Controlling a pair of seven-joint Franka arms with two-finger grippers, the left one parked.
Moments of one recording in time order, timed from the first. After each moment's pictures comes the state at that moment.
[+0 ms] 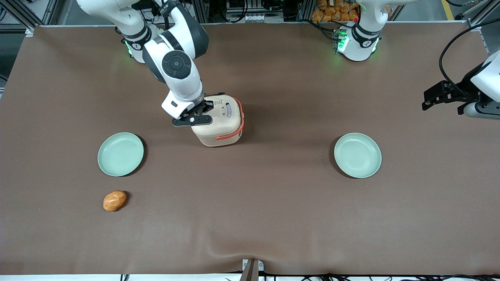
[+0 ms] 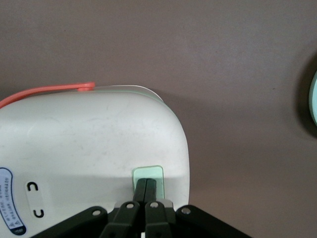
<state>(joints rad) 0.48 0.19 0.16 -1.97 -0.03 2.03 0.56</state>
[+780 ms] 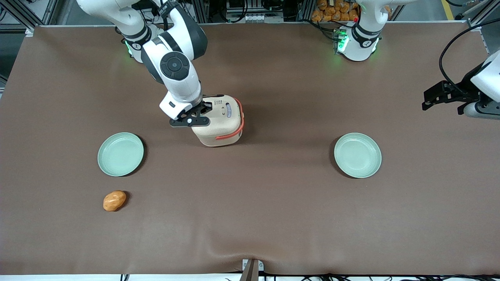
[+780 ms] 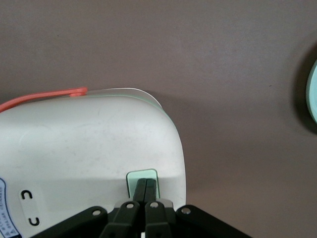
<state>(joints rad) 0.48 0.19 0.15 -1.98 -0.03 2.04 0.58</state>
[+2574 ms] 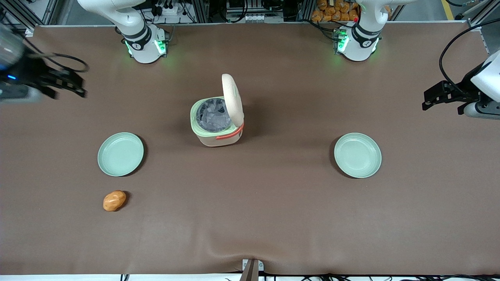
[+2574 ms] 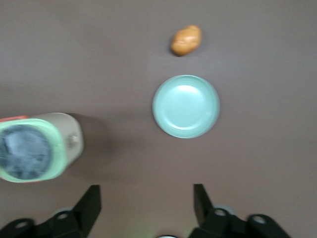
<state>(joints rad) 0.22 -0.03 -0.15 -1.50 -0.01 1.42 0.03</state>
